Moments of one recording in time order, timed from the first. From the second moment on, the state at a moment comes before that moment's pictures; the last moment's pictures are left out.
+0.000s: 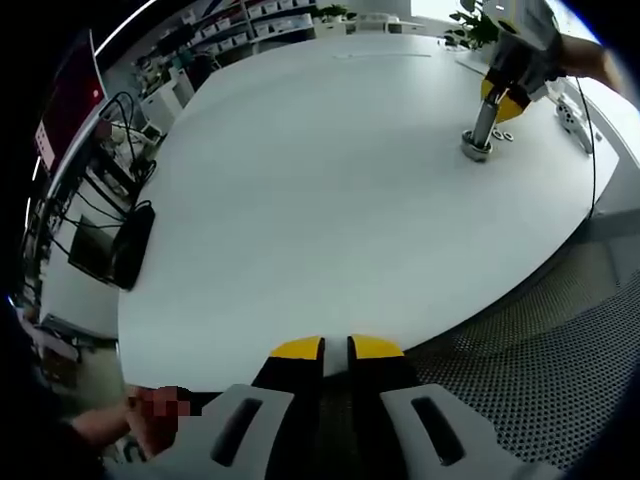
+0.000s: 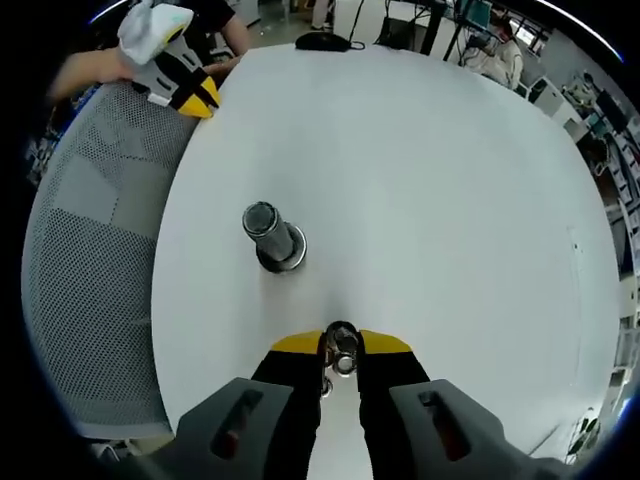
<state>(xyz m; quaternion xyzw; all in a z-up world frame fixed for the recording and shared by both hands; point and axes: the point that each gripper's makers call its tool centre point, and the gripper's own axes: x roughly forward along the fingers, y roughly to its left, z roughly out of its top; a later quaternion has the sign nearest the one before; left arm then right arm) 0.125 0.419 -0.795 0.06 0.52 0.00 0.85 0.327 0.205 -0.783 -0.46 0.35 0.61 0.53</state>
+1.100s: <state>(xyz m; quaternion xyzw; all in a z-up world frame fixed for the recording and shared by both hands) 0.124 0.419 -0.796 0.06 0.52 0.00 0.85 0.316 0.178 -0.791 -0.45 0.36 0.62 0.54</state>
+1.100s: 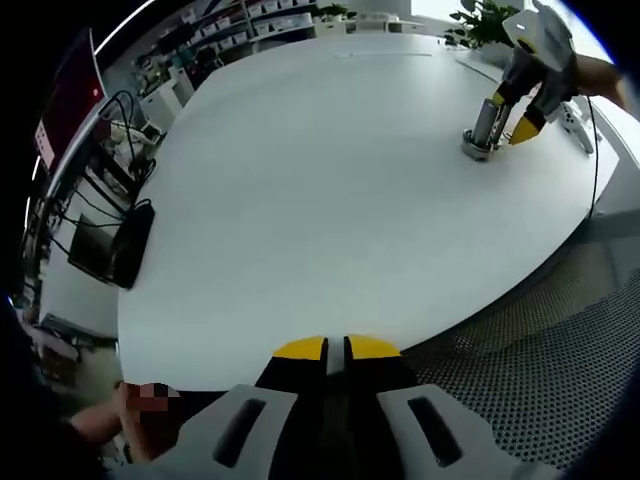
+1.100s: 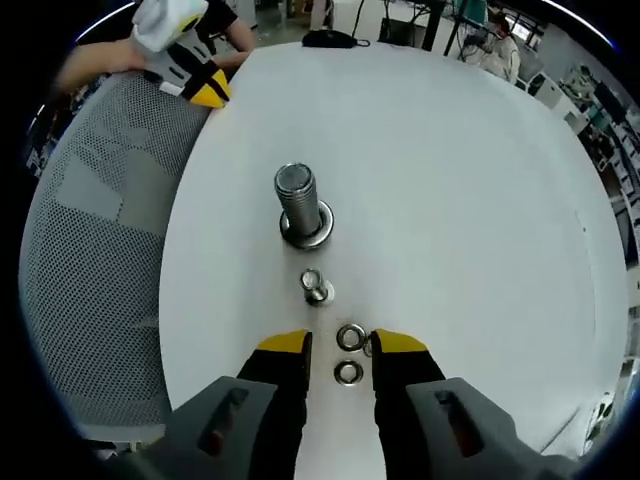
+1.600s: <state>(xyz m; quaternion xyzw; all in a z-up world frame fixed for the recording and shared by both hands) 0.124 0.420 -0.796 0.07 0.52 0.00 0.85 0.324 0.151 -0.797 -0.46 0.38 0.60 0.53</state>
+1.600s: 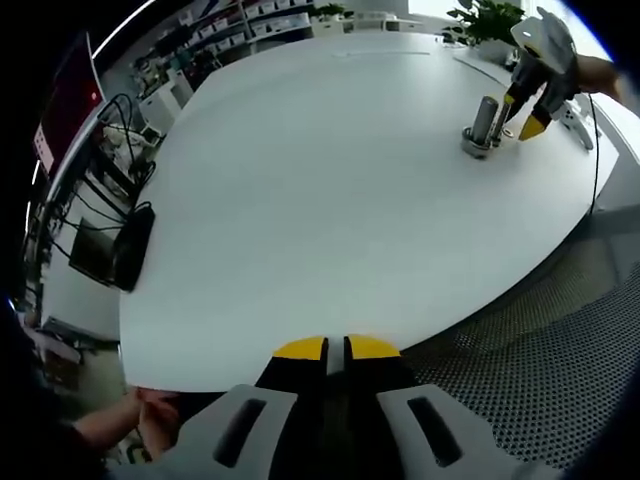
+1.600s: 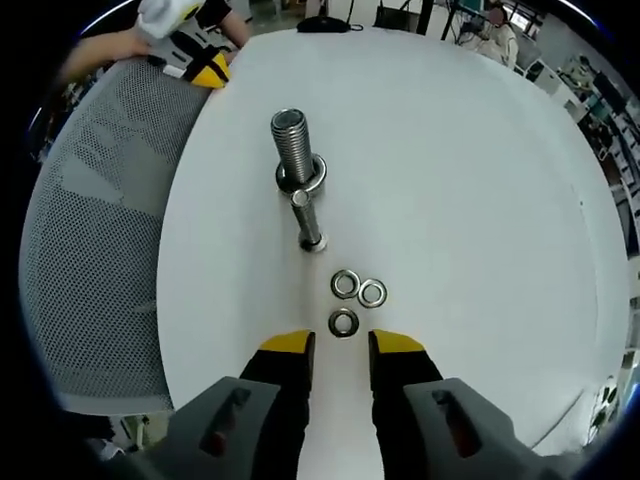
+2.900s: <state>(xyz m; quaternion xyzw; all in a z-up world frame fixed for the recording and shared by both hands) 0.123 0.420 -0.796 0.07 0.52 0.00 0.85 0.325 0.159 -0.798 -0.46 0.38 0.59 0.53</state>
